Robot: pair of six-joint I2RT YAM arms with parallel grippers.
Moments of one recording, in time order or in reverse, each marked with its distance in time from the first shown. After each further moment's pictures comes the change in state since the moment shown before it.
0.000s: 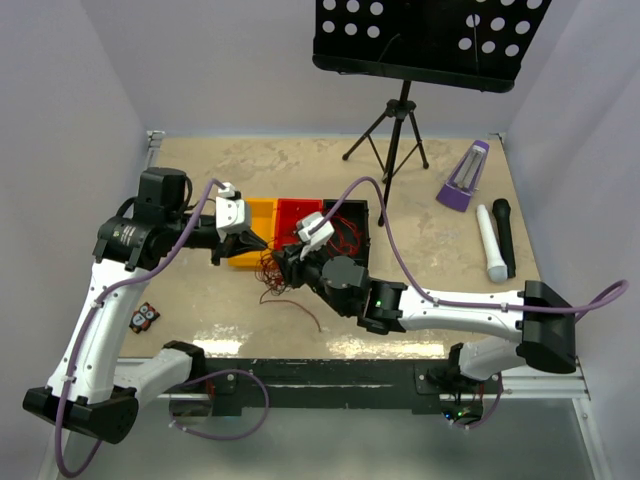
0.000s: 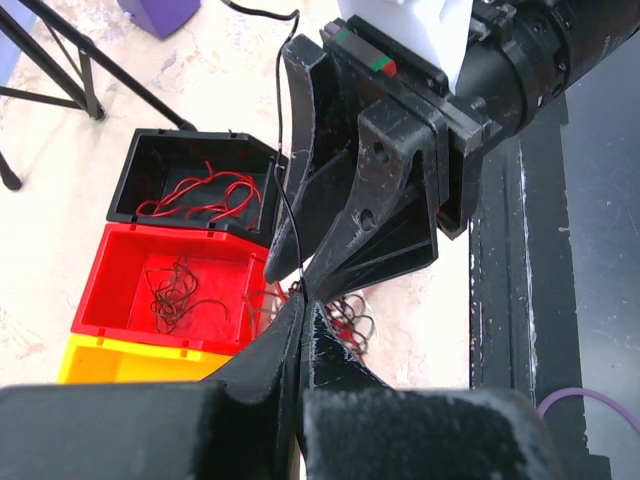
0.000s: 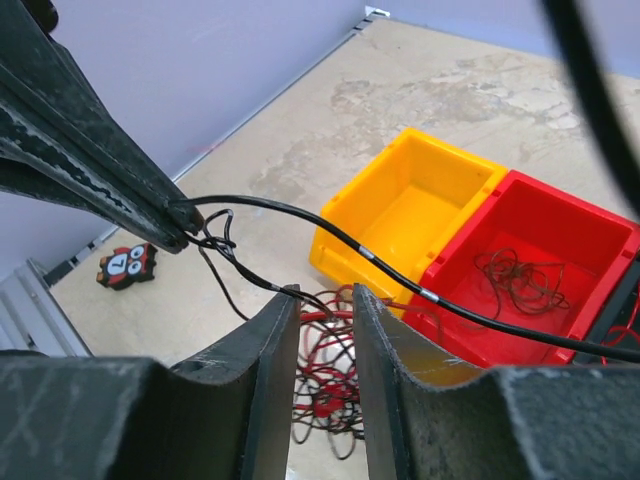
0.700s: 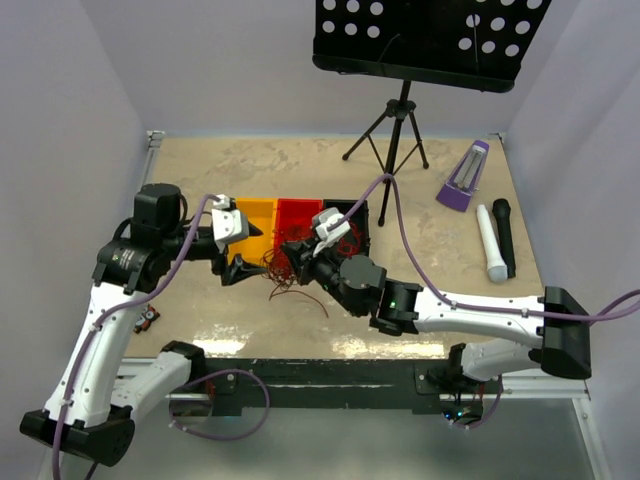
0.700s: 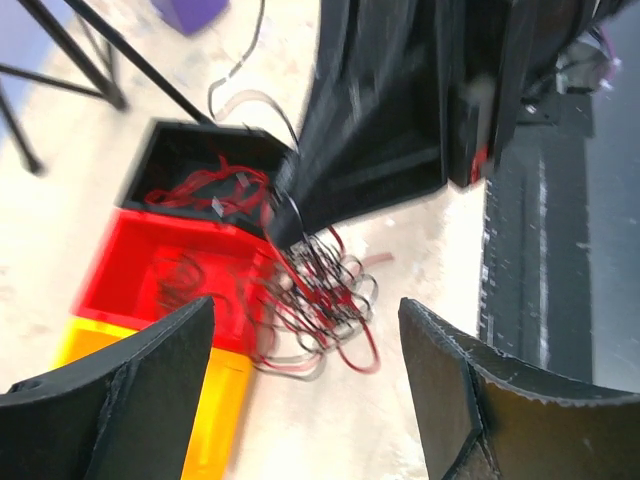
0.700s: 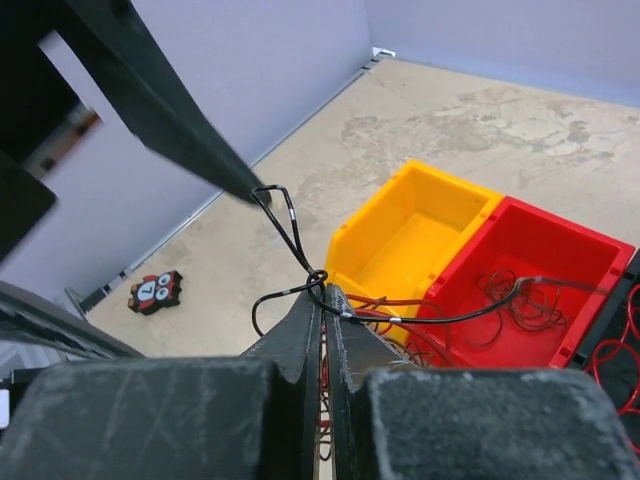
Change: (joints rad) left arm 0.000 -0.115 -0.122 0.150 -0.051 -0.121; right arm 0.000 -0.085 -0.024 0.020 0.001 0.009
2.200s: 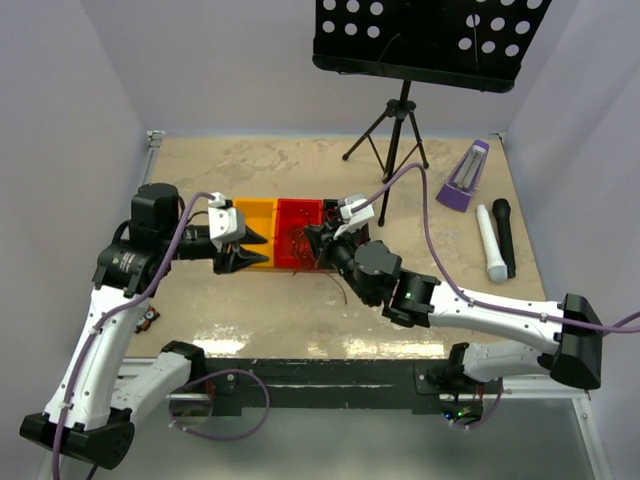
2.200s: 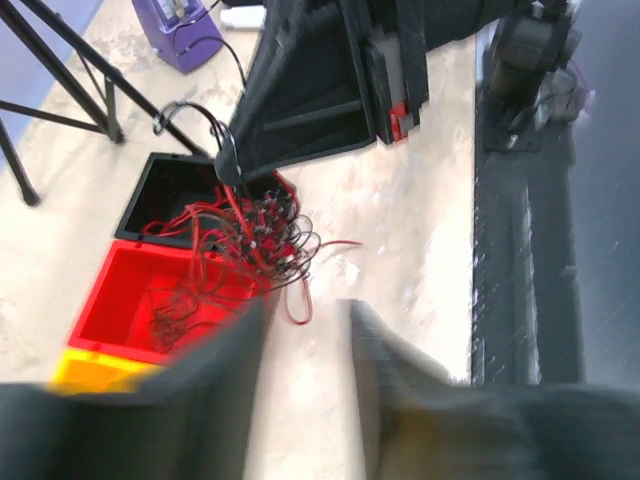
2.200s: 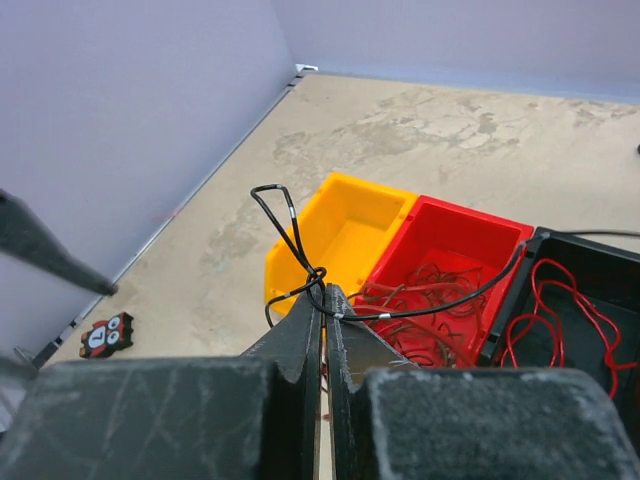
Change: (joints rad) left arm 0.001 -0.027 -0.053 0.085 0.064 -0.069; right arm -0.086 -0.089 0.002 -0.115 0.076 0.060
